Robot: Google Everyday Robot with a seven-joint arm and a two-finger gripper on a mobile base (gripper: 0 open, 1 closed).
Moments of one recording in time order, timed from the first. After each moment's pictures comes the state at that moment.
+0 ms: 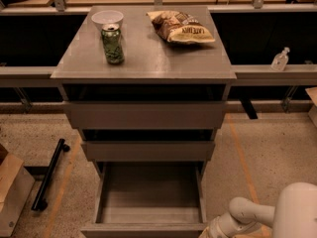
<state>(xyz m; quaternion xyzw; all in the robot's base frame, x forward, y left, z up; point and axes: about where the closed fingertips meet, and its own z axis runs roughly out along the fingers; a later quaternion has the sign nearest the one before) 0.373 -0.186 0.188 -0.49 0.81 0.32 0.08</state>
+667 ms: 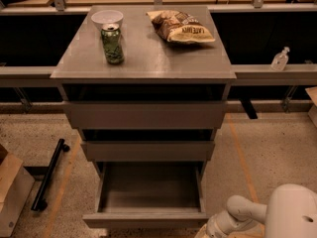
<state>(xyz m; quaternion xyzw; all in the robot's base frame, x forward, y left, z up) 0.389 -0.182 0.167 -0.48 0.81 0.33 0.08</state>
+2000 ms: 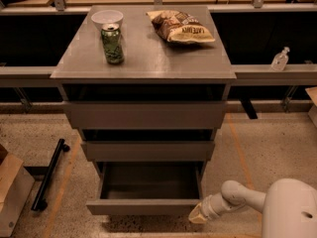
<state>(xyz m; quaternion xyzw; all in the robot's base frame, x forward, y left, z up) 0.478 -0.168 0.188 -0.54 0.78 0.27 0.16</state>
